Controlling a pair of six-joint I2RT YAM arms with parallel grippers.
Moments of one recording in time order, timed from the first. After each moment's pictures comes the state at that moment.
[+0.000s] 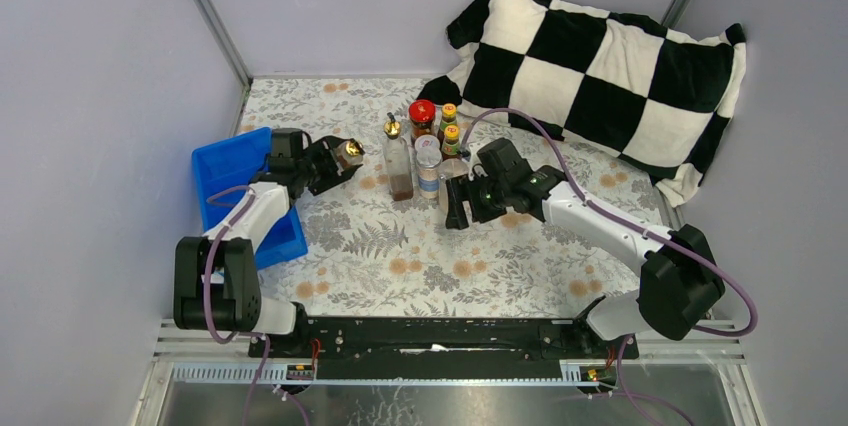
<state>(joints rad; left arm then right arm) -0.01 1.41 0.81 -0.15 0.37 -2.08 0.67 1.42 1.02 -0.52 -0.27 0.34</state>
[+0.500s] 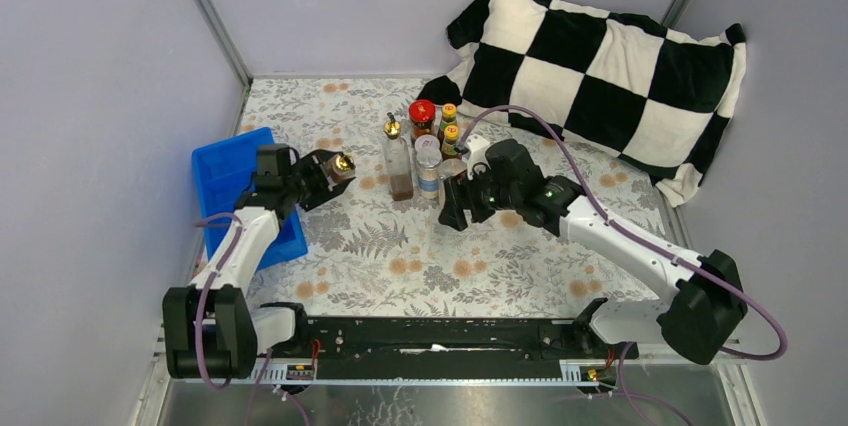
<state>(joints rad) 0.02 1.19 0.73 -0.26 0.40 -2.08 0.72 1.30 1.00 -0.43 -0.28 0.27</state>
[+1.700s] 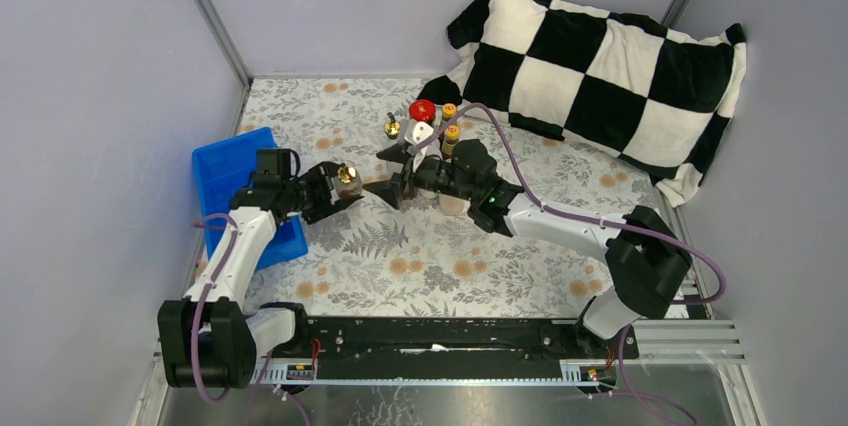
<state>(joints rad) 0.01 1.12 0.76 -0.56 0.57 -1.99 0.90 1.56 1.00 0.59 -0.39 -0.02</state>
